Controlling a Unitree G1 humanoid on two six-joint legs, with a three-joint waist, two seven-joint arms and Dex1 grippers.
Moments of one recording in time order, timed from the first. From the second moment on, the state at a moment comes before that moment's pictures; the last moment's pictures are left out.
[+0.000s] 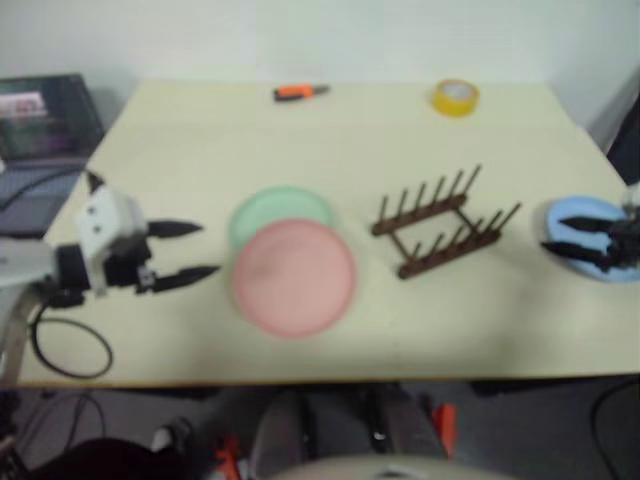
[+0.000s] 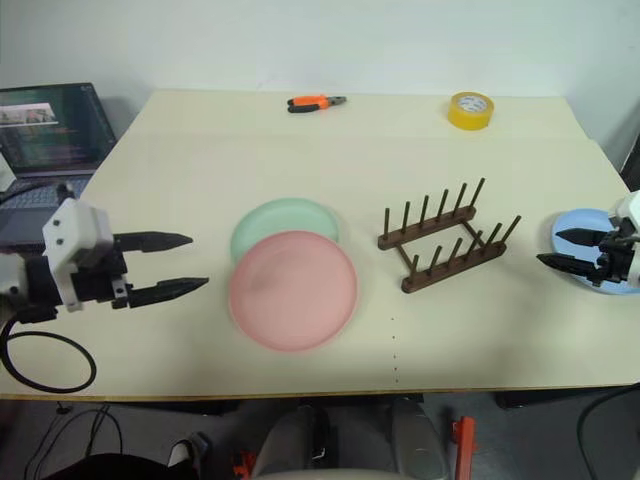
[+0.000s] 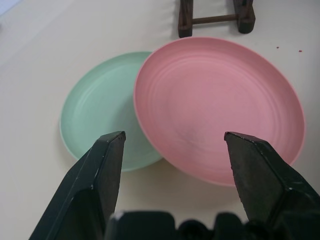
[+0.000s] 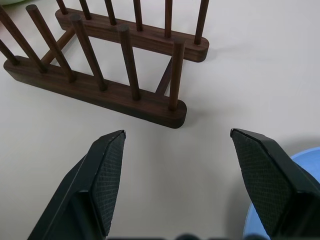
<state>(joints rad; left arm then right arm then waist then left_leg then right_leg) -0.10 1.05 0.36 -0.30 -0.49 0.46 -1.16 -0.57 -1.02 -0.17 0.81 0.25 0.11 1.38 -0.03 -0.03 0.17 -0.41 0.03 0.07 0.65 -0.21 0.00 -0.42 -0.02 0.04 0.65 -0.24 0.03</state>
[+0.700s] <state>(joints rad) -0.57 0.92 -0.03 -0.35 -0.42 0.50 -1.06 -0.46 -1.04 -0.23 0.74 0.27 0.10 1.34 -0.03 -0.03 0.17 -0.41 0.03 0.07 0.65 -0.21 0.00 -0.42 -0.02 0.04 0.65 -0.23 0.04</state>
